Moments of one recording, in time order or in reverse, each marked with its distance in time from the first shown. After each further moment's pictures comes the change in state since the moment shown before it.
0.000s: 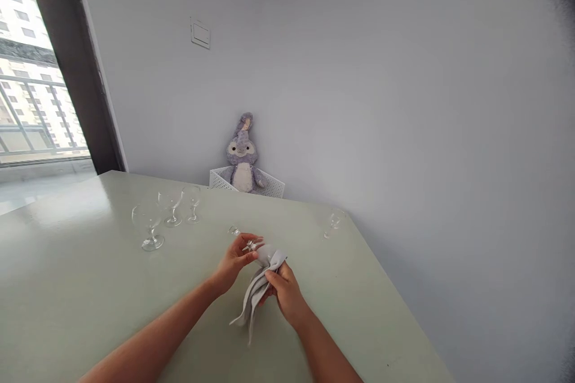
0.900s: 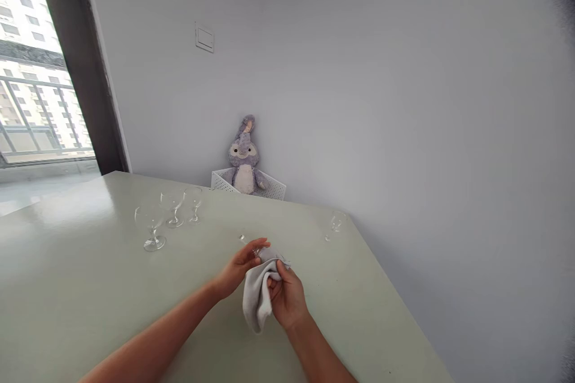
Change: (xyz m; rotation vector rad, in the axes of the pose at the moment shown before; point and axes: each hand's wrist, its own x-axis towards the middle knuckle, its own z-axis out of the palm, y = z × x) left_hand -0.005 -0.001 0.002 0.155 -0.160 -0.031; right_hand 0.007 0.006 0.003 0.369 0.237 0.074
